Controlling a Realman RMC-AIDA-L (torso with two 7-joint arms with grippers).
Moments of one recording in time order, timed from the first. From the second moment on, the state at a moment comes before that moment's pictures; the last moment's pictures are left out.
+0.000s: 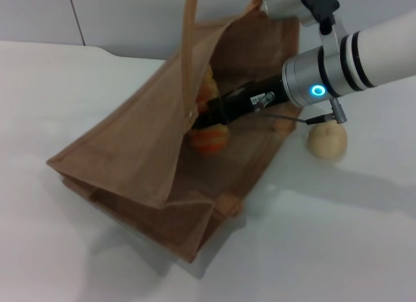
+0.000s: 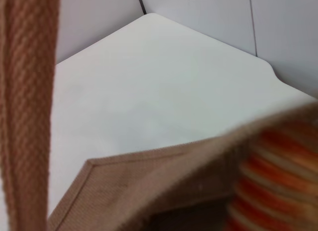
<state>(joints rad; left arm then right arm) -0.81 -2.03 1.18 1.85 -0.71 -1.44 0.56 1.09 2.03 -1.41 -0.43 1.33 1.02 -1.07</state>
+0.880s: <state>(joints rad) -0.71 -2.02 1.15 1.86 -0.55 -1.41 0.52 0.90 1.96 -1.32 -0.70 1.06 1.29 -0.87</state>
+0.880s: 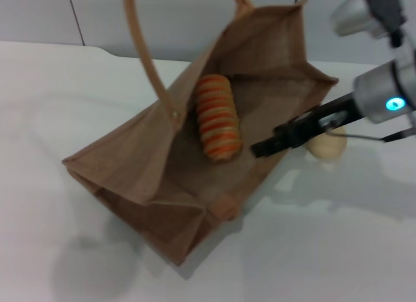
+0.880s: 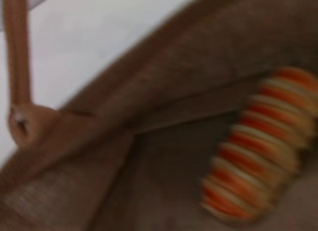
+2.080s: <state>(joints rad) -0.63 -2.02 1.11 1.93 -0.50 -1.43 0.48 0.91 2.02 -0.98 -0.67 0.55 1.12 -0.85</state>
